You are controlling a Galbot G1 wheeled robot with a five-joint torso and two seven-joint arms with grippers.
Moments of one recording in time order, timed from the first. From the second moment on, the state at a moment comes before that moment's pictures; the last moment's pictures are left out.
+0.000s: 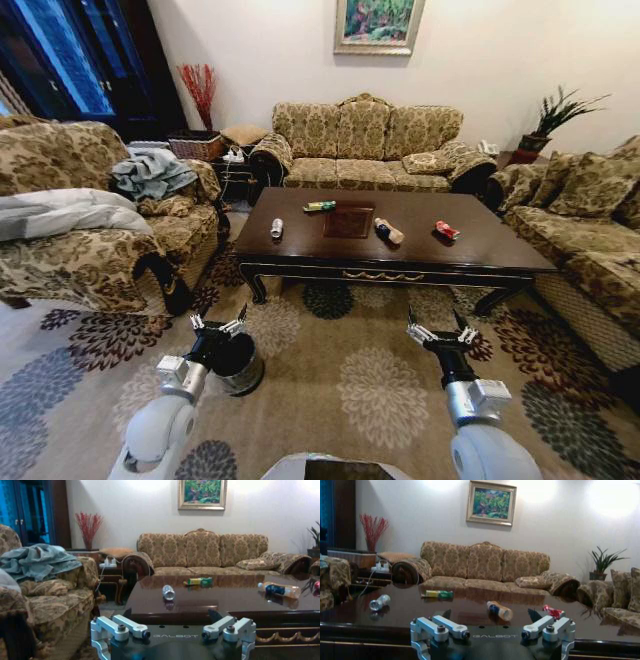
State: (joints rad) left arm 1.66 -1.32 -0.73 -2.16 -0.28 0.08 0.11; right arm -1.73 1.50 0.62 2.34 0.04 -0.12 0.05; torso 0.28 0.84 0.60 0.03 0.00
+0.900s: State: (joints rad) left arm 1.67 -1.31 -0.72 -2.04 -0.30 -0.01 0.12; right arm -1.78 1.52 0.60 2.32 -0.01 -0.08 0.07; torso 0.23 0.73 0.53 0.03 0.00
